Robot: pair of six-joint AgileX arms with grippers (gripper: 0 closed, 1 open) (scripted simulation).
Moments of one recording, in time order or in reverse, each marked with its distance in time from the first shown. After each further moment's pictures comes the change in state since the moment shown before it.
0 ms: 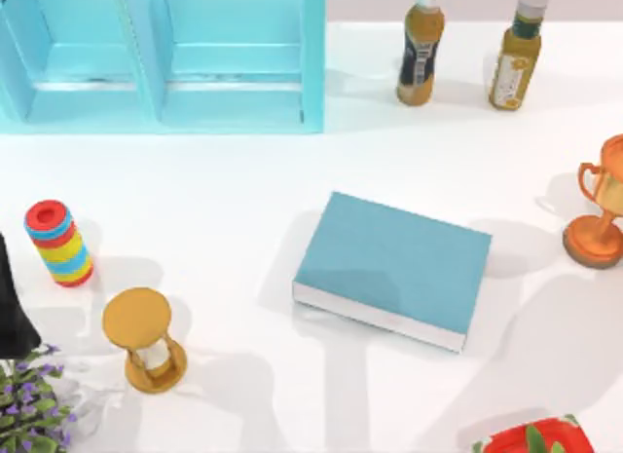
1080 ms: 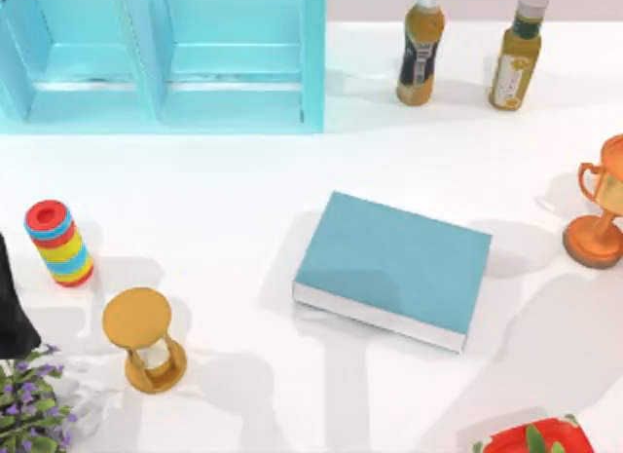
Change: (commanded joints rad) left arm 0.000 0.000 0.000 0.000 0.000 0.000; right arm 0.000 0.000 0.000 0.000 0.000 0.000
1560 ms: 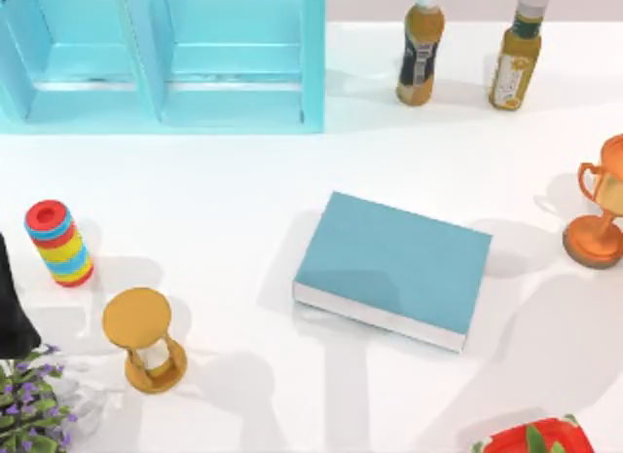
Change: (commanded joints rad) left arm 0.000 0.000 0.000 0.000 0.000 0.000; right arm 0.000 -0.006 0.012 -0.006 0.005 0.013
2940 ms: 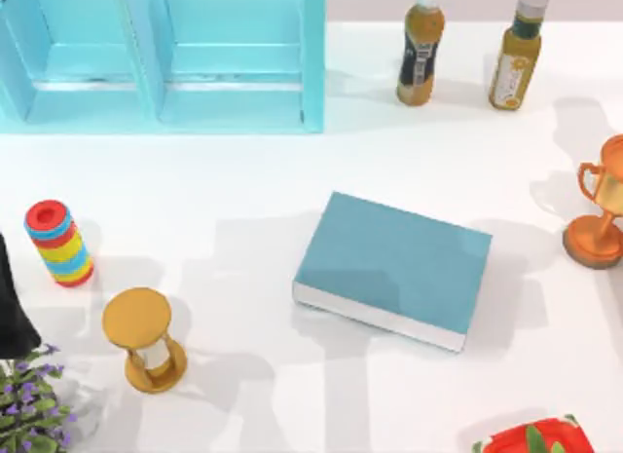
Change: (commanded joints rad) left arm 0.000 0.000 0.000 0.000 0.000 0.000; right arm 0.418 -0.183 0.344 -0.544 0.004 0.417
